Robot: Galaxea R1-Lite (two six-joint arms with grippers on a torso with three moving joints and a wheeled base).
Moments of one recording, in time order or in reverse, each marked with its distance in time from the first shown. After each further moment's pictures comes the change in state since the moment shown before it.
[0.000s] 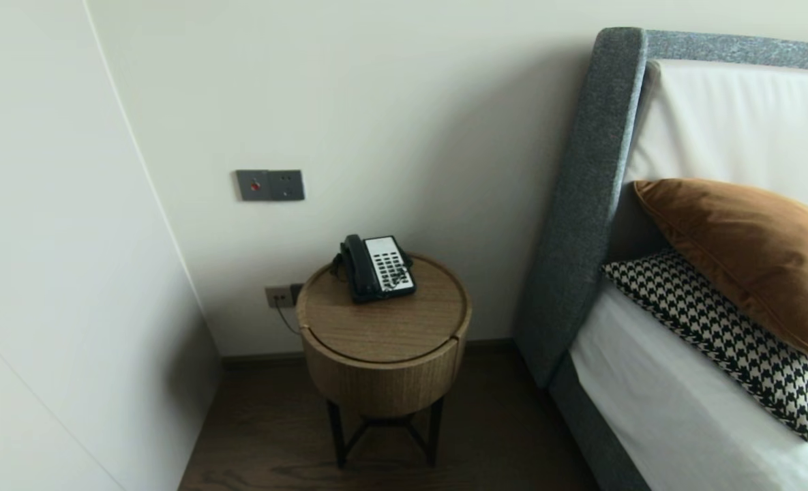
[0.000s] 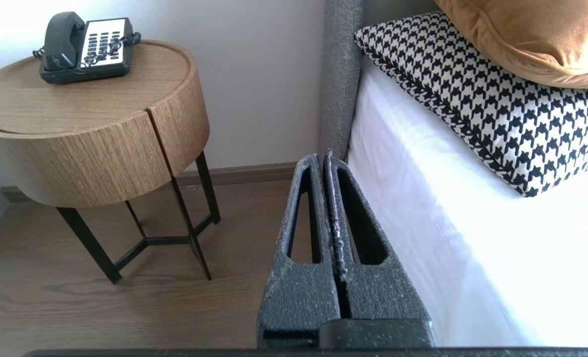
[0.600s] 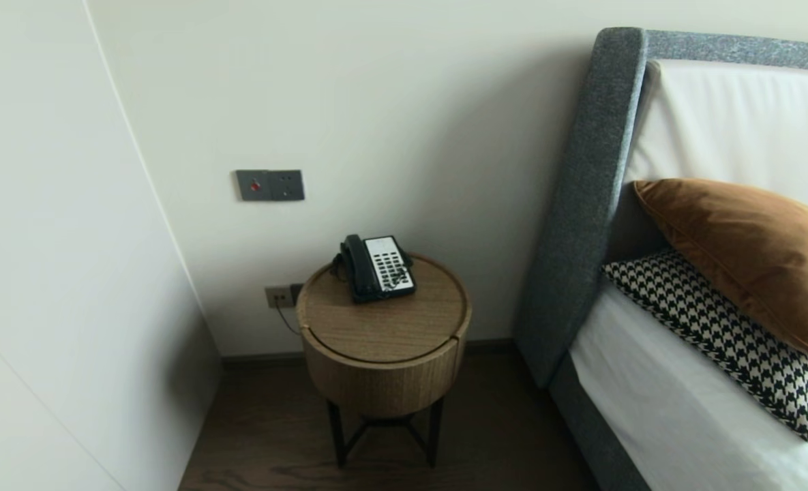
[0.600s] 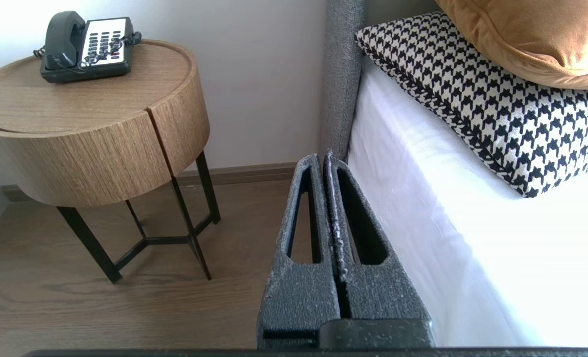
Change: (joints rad) left arm 0.000 0.000 0.000 0.001 0.000 0.000; right arm 0.001 0.000 0.000 0.000 0.000 -0.002
